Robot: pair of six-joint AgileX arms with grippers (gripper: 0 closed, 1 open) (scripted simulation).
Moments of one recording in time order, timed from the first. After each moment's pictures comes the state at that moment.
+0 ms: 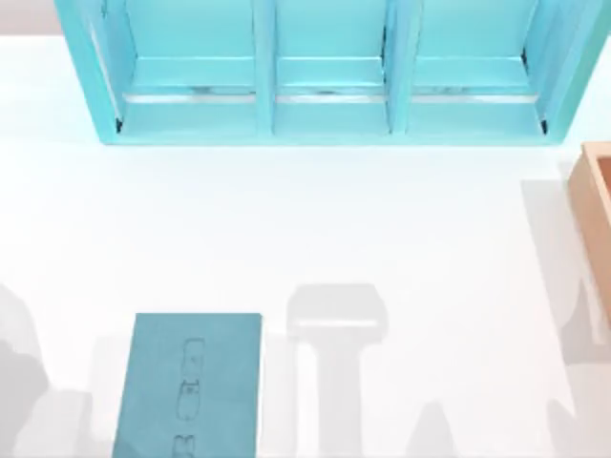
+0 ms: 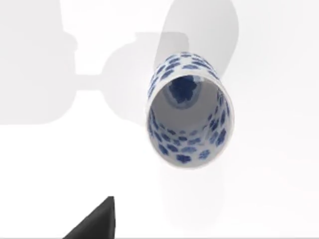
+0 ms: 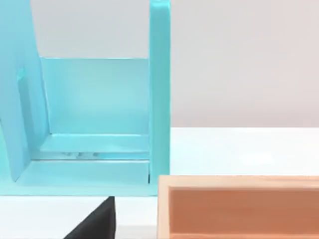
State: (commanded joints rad) left arm 0.65 1.64 1.29 -1.23 0.00 2.24; right arm 0.00 0.00 0.00 0.00 0.00 0.00
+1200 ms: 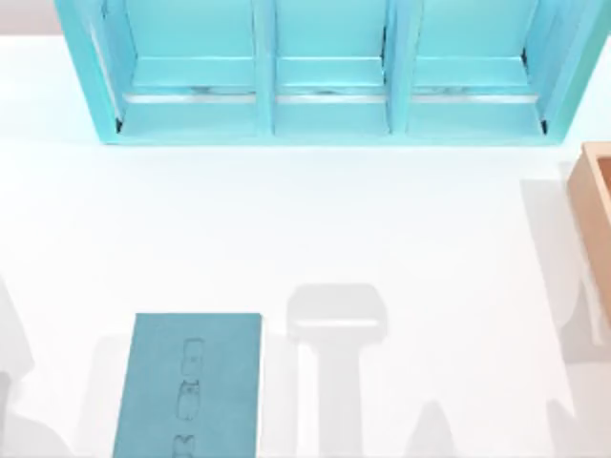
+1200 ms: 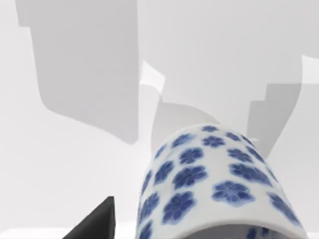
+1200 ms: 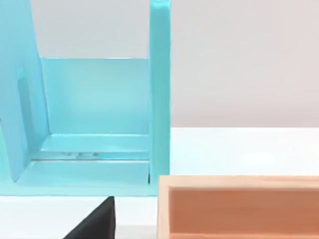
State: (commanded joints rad) left arm 0.65 1.75 1.01 -0.82 0.00 2.24; right arm 0.00 0.00 0.00 0.00 0.00 0.00
